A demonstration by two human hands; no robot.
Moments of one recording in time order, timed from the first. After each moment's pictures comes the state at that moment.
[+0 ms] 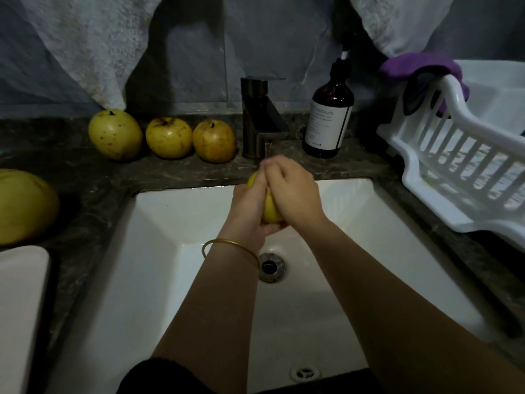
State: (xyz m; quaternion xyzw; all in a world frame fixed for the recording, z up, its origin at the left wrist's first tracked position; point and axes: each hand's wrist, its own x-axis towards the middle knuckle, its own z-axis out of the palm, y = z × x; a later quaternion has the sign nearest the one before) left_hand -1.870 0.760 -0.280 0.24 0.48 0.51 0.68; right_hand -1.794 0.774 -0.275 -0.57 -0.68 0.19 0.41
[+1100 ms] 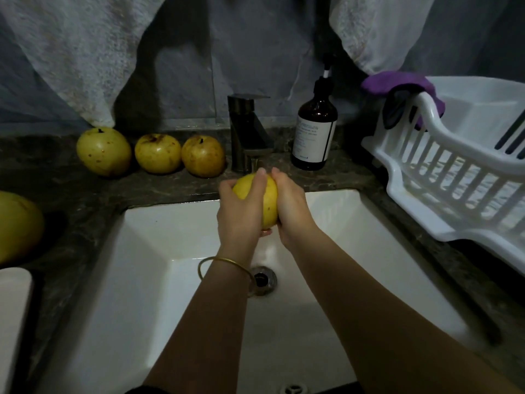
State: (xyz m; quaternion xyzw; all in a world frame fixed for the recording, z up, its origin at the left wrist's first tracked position) left_hand -1.863 0.754 -0.270 0.40 0.59 0.54 0.44; right_hand -1.790 0.788 -0.282 -0.52 -0.36 0.56 0.53
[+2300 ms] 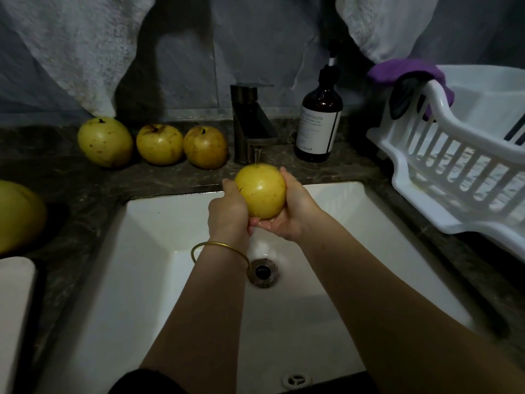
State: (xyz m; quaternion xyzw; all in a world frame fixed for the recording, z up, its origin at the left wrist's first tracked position) left_hand -1.882 0.785 -0.299 0.24 0.65 0.52 0.50; right_hand -1.789 0.787 -0.280 -0.49 -0.14 0.73 0.46
